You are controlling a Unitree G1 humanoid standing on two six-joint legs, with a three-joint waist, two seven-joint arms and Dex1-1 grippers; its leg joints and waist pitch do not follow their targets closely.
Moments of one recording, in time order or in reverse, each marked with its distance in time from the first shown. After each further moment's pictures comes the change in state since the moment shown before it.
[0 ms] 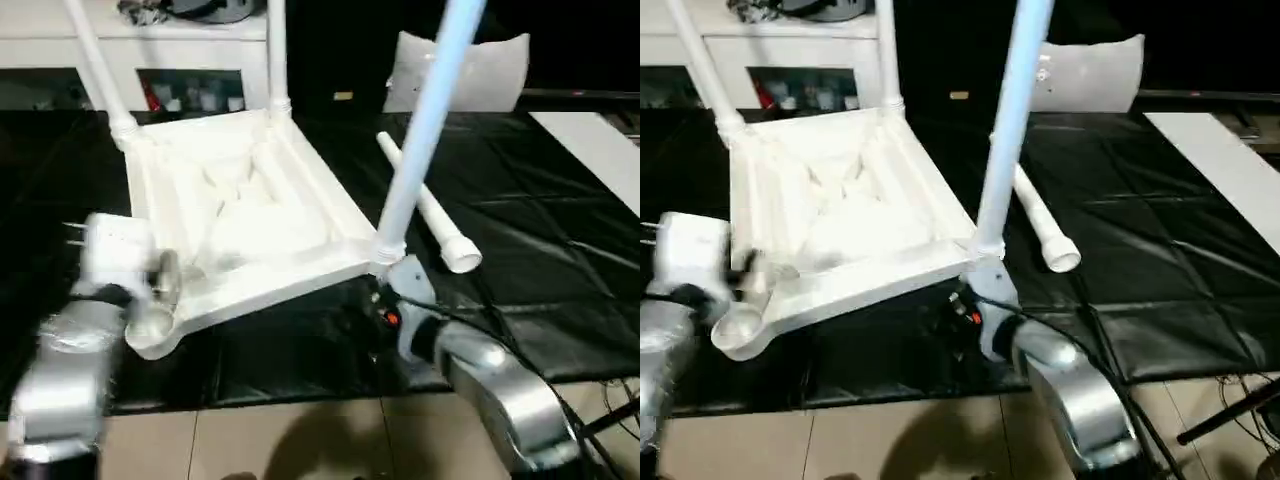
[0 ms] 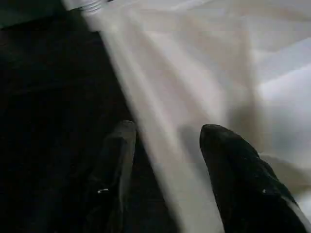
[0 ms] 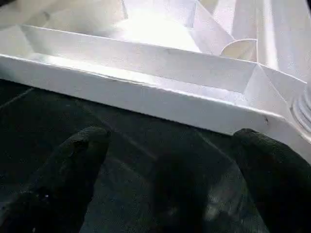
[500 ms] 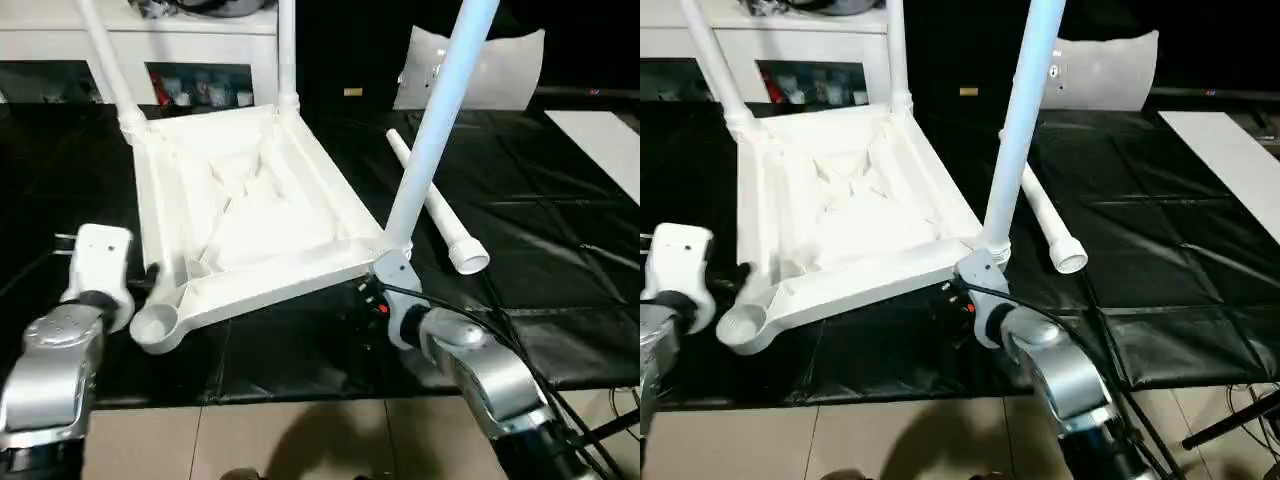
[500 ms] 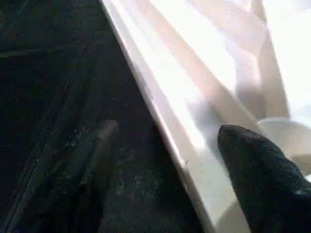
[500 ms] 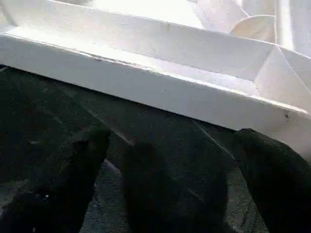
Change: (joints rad) left arm -0.026 0.013 0.013 0.119 -0.072 -0.021 -0.060; right arm -0.086 0.019 0.033 0.177 -0.038 -0.038 -0.008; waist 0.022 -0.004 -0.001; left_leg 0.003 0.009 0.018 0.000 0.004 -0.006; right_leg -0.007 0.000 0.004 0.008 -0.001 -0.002
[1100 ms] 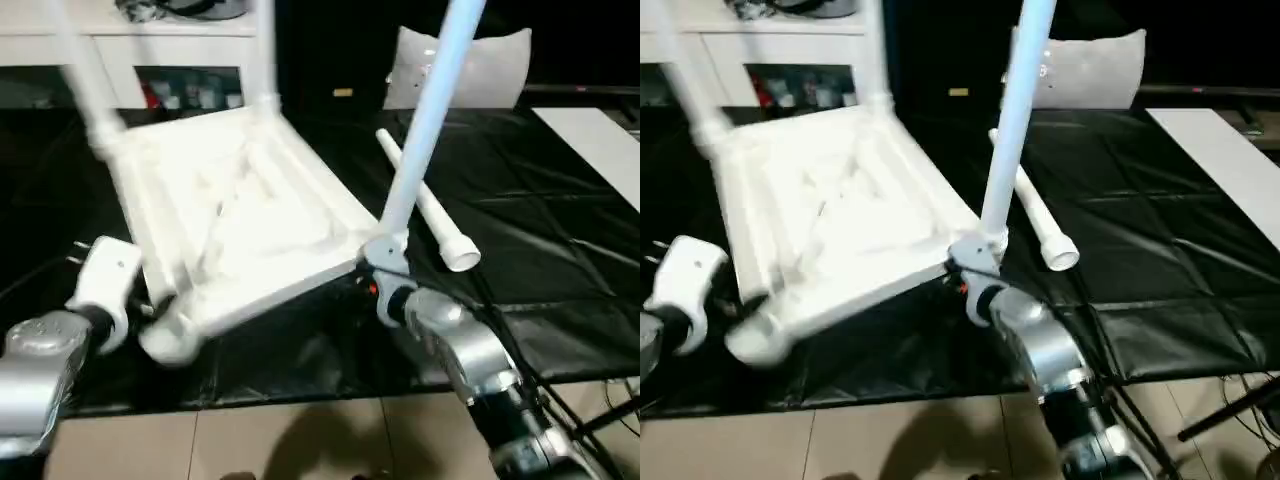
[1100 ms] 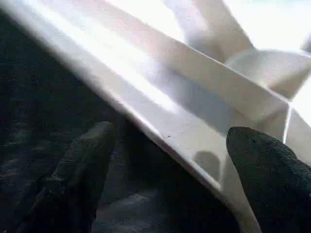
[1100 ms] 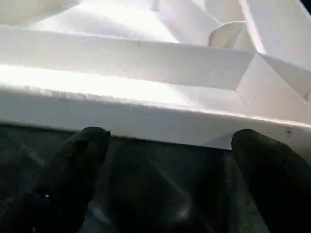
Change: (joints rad) left arm 0.121 0.234 -0.146 -0.112 -0.078 0.137 -0.281; right arm -0.178 0.064 -0.037 0.350 -0.035 -0.196 -0.029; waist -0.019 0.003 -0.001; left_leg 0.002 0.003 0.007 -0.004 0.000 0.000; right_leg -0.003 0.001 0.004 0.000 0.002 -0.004
